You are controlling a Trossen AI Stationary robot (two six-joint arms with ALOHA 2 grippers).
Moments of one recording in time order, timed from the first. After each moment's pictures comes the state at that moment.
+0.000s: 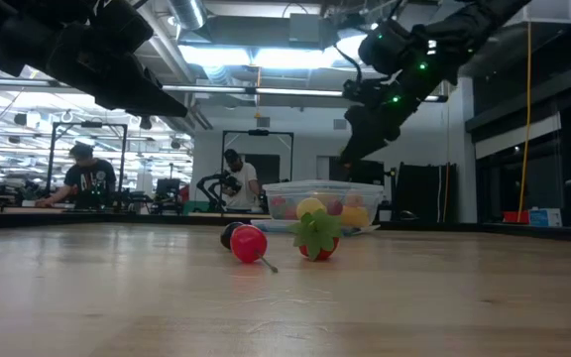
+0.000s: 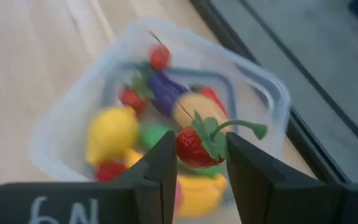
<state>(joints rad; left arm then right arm) -0.06 0.90 0.31 0.22 -0.15 0.04 -0.38 1.51 0.89 -0.07 0.21 -0.07</state>
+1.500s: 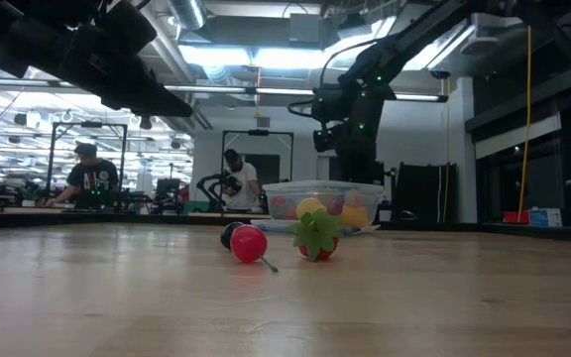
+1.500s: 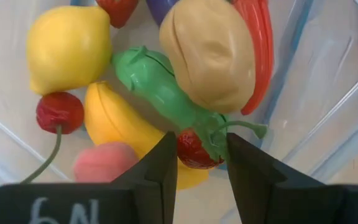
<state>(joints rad) -0.02 0.90 0.31 0.25 -0.15 0.04 -0.58 2.00 1.53 -0.86 -0.10 -0.35</state>
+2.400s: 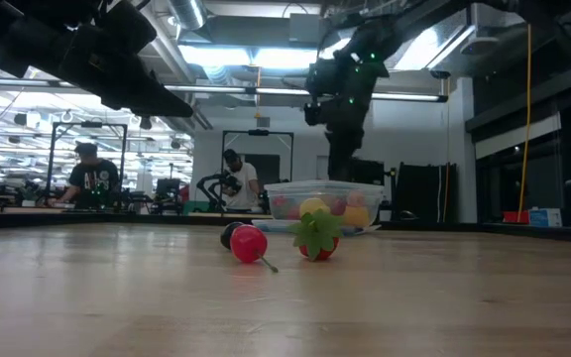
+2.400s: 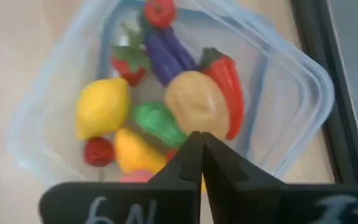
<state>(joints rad) -0.02 0.90 0.31 0.25 -0.15 0.04 -0.56 2.00 1.69 -0.93 -0.11 -0.27</state>
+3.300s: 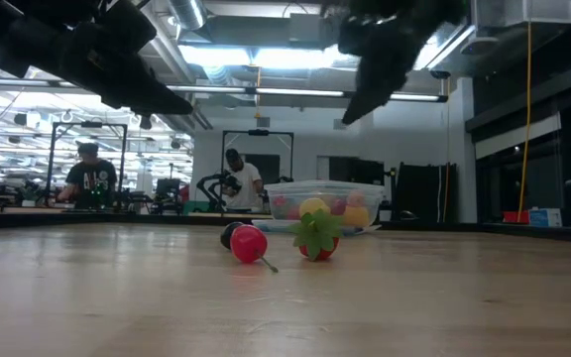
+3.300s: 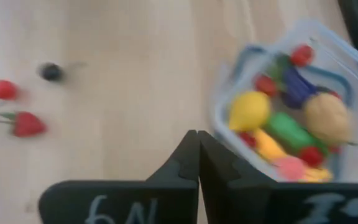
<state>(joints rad) -0.02 0.90 0.31 0.25 -0.14 0.03 -0.19 1.52 1.21 -0.63 -0.01 -0.07</state>
